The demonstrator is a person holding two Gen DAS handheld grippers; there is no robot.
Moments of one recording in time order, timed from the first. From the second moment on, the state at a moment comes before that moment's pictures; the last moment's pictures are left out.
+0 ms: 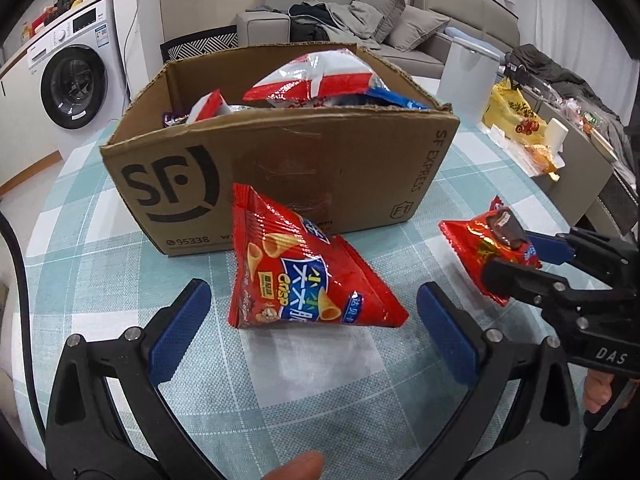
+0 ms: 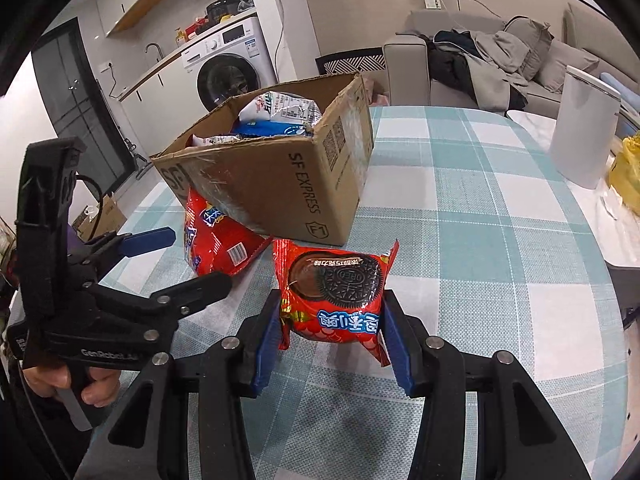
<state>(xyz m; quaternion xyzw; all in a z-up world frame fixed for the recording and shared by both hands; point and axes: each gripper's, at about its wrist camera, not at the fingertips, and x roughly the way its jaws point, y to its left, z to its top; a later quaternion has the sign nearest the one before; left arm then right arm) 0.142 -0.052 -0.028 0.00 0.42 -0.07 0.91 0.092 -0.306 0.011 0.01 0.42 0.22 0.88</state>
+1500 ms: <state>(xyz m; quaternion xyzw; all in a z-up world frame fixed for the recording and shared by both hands) 0.088 -0.023 0.021 0.00 0.35 -0.10 0.93 0.084 -0.292 0.038 0.02 0.38 0.25 0.89</state>
